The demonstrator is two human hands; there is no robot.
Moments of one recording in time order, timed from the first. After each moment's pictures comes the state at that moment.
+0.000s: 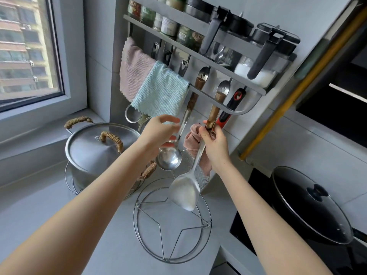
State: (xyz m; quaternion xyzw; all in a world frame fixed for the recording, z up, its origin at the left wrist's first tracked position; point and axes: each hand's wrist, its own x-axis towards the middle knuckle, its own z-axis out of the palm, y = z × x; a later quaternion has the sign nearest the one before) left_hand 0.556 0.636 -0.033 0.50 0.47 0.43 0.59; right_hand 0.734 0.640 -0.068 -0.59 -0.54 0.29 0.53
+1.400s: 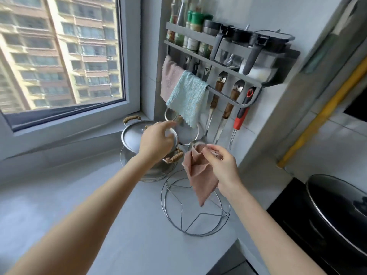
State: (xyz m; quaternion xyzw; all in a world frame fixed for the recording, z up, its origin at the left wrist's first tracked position) left_hand 0.535 0.553 -0.055 0.64 0.64 0.41 0.15; right_hand 0.716 0.536 -0.081 -0.55 -0.49 0.43 0.52
